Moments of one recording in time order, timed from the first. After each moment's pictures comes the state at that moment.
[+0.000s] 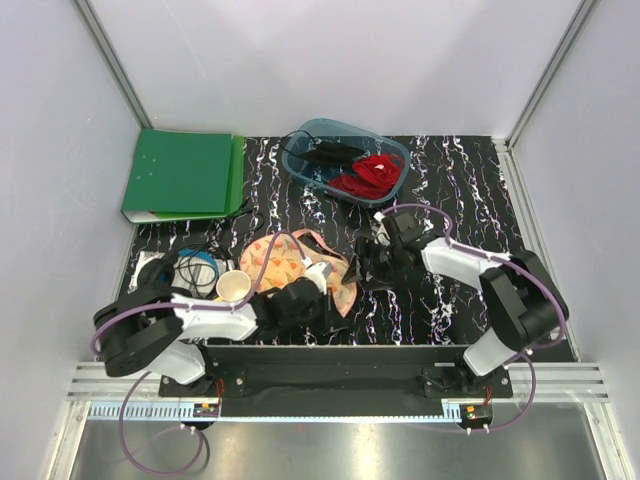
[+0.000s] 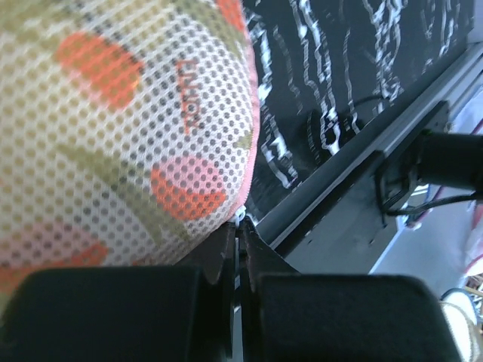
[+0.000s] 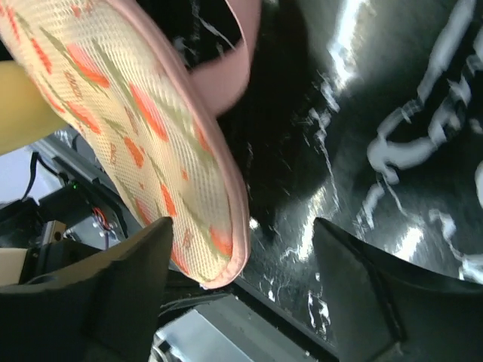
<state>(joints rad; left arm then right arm) -1.08 1.39 0.46 0.29 0.07 -0.93 0.51 1.61 0.85 -0.26 -0.51 0.66</state>
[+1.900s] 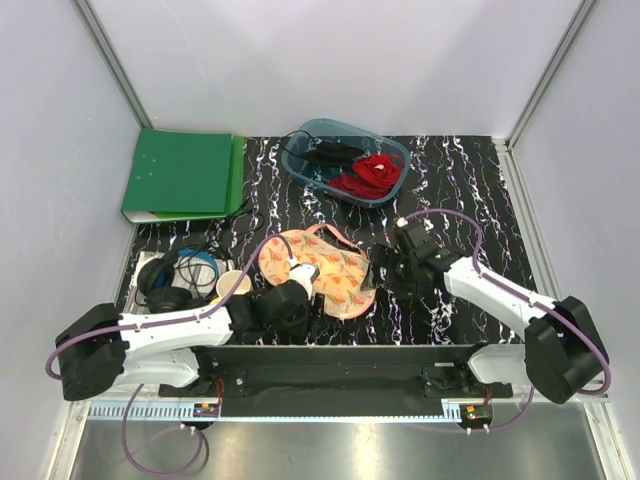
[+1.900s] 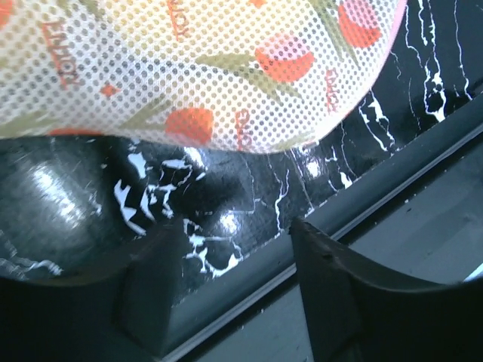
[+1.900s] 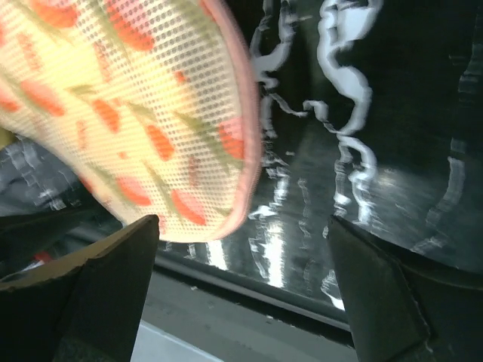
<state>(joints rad) -1.10 1.16 0.50 -0.15 -0.12 -0.71 0.55 1.28 0.71 -0.43 -0.22 0.73</state>
